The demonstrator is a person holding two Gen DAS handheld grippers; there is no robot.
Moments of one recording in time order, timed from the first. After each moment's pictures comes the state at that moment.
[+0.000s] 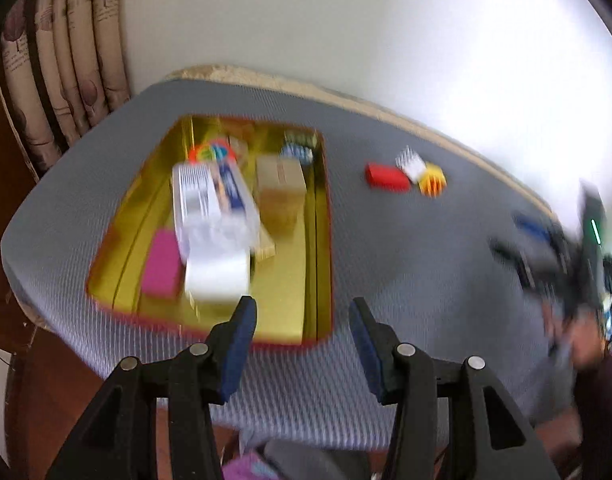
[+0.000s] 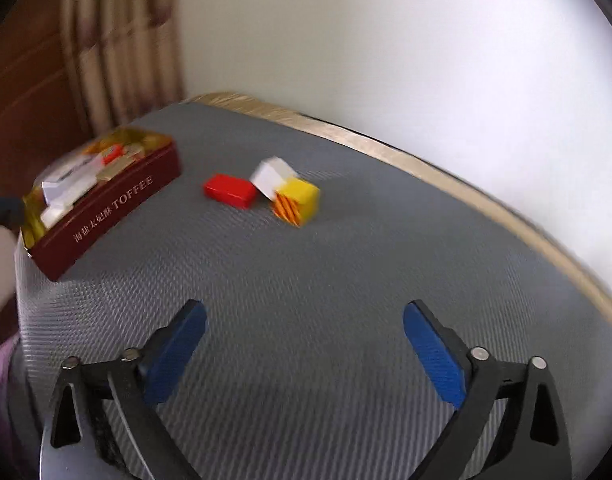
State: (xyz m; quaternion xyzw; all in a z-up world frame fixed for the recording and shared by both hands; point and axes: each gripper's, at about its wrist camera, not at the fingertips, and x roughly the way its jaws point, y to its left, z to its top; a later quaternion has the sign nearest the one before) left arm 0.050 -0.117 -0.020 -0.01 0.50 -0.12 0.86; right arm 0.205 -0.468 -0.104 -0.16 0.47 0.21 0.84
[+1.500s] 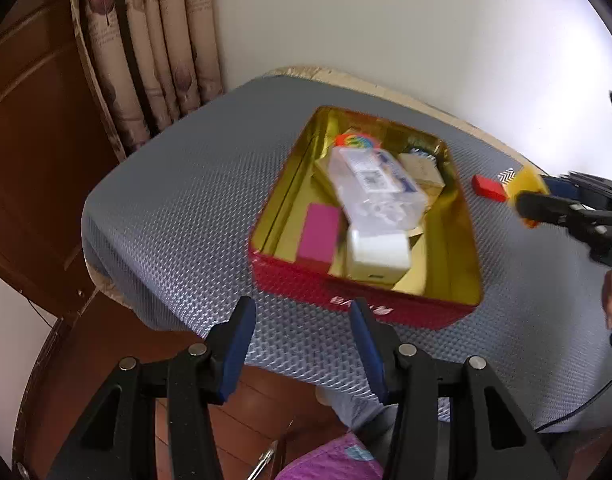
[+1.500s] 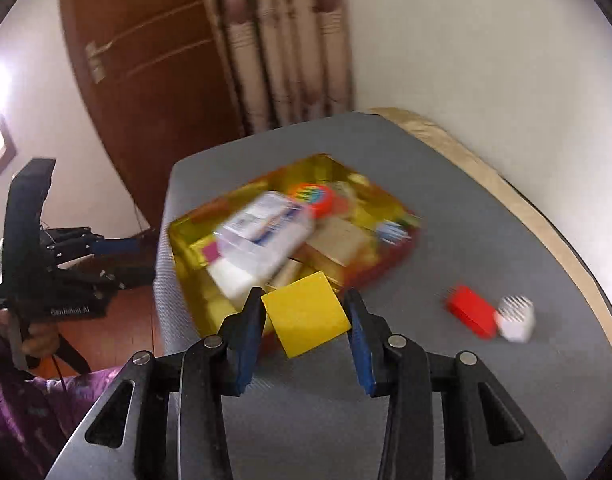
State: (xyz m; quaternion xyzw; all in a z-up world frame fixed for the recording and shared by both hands) left arm 0.035 -0.030 -0.038 -0.02 0.48 0.02 0.88; right arm 0.178 -0.274 -0.052 -0.15 0.48 0.44 0.74
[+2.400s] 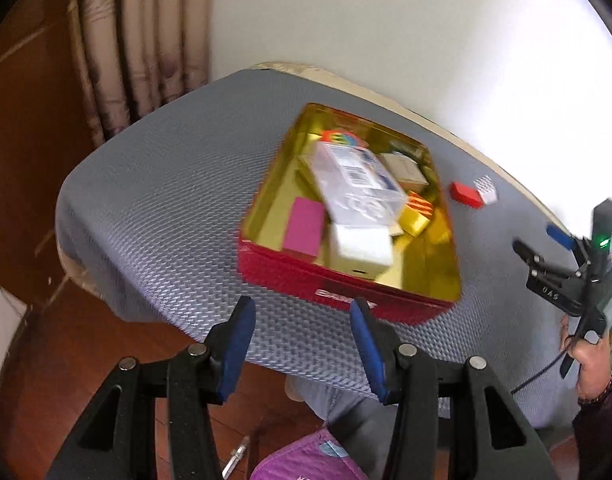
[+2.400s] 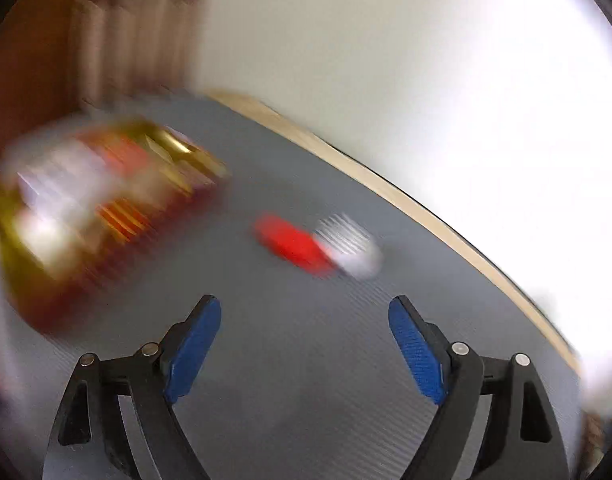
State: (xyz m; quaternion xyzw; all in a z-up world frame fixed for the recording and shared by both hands) left arm 0.029 -0.027 -0.040 -0.06 0.48 -0.04 0.88; right arm 0.158 -0.367 -0.093 -0.26 0.44 0.11 0.85
